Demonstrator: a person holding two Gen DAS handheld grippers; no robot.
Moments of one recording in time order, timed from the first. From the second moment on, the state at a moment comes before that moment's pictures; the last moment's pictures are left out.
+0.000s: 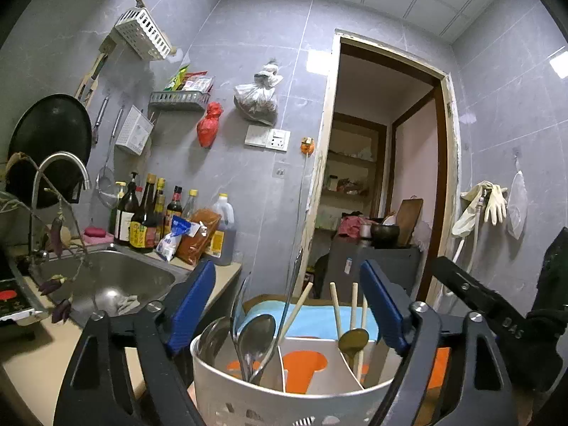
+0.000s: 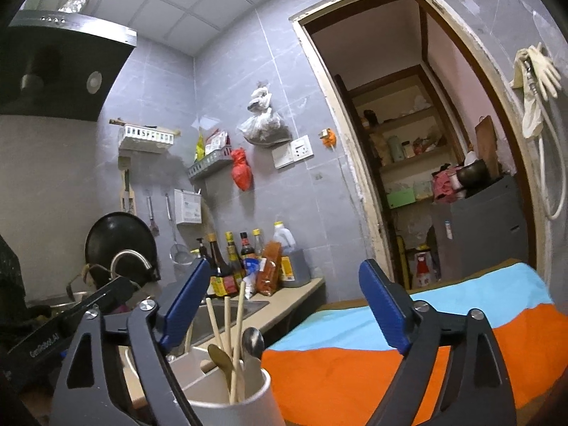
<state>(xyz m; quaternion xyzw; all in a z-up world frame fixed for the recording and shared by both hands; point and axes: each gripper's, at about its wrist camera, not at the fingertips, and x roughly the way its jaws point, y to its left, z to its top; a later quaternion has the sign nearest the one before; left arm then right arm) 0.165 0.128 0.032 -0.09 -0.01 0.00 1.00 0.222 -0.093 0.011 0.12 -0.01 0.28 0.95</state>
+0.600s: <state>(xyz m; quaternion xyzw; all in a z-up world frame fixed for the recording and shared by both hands) 0.120 0.072 0.049 -0.06 0.06 -0.03 1.00 0.141 -0.172 0.033 0.09 0.04 0.19 0.98</state>
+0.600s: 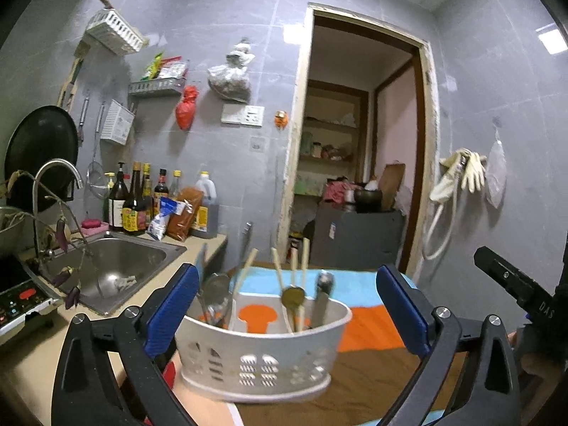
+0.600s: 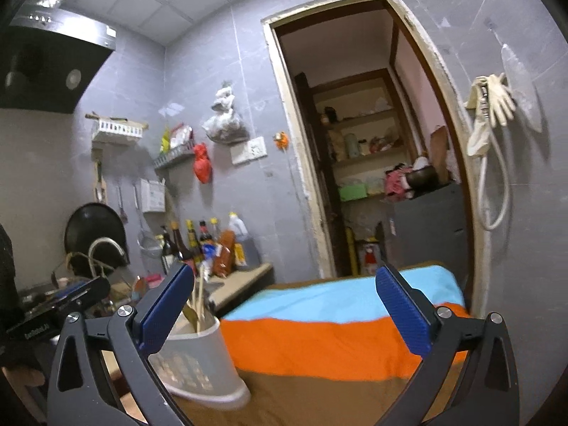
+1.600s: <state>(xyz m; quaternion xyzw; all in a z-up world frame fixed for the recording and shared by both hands) 0.040 0.032 -0.007 -0.02 0.08 0.01 1.00 0.050 -0.199 -0.014 0.02 0.10 0.07 0.99</state>
